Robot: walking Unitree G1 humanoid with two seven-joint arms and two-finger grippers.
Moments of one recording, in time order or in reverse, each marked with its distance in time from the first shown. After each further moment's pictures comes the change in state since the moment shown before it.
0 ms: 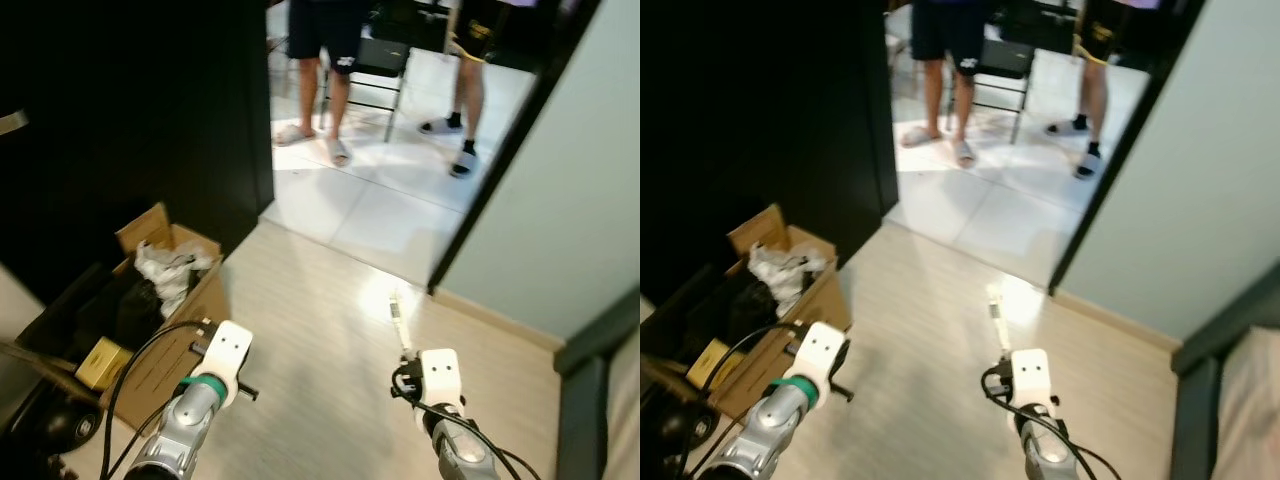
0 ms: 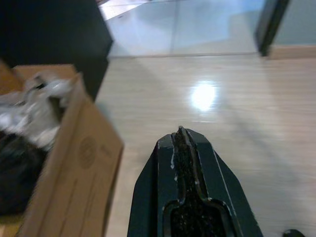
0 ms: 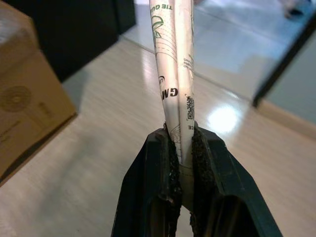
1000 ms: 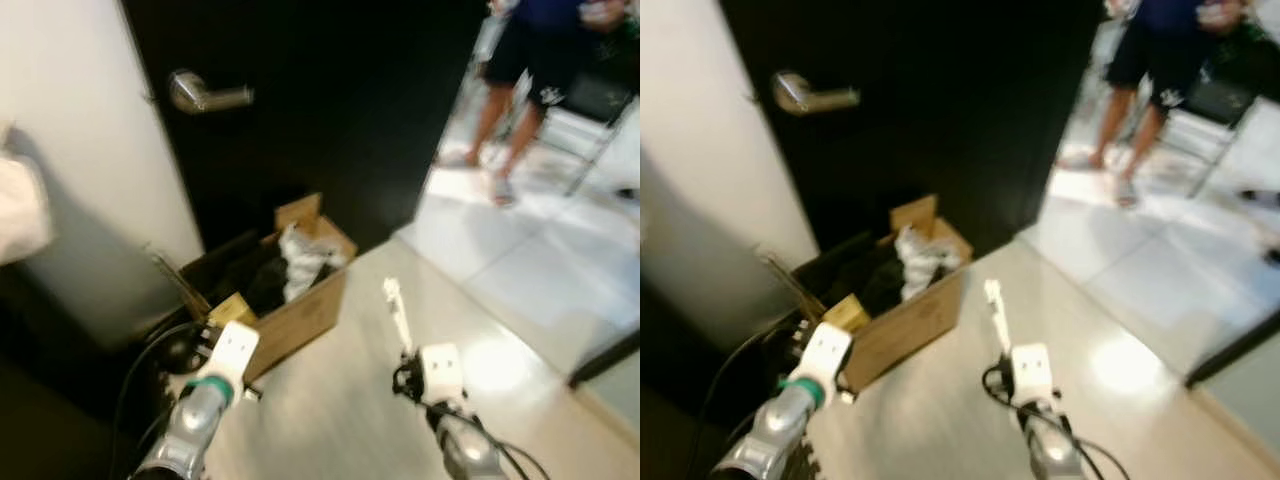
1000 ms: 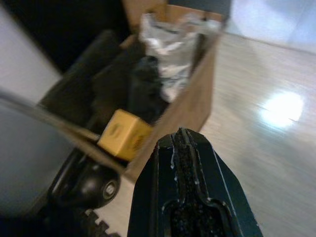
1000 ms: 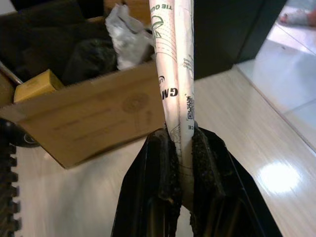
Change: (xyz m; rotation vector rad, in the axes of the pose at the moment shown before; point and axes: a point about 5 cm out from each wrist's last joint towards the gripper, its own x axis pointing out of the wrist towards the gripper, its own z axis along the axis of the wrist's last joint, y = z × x) left arm 0.003 -0.004 0.005 0.020 -0.020 0.013; right arm 0.002 -0.002 0.004 -0.025 -0.010 0.014
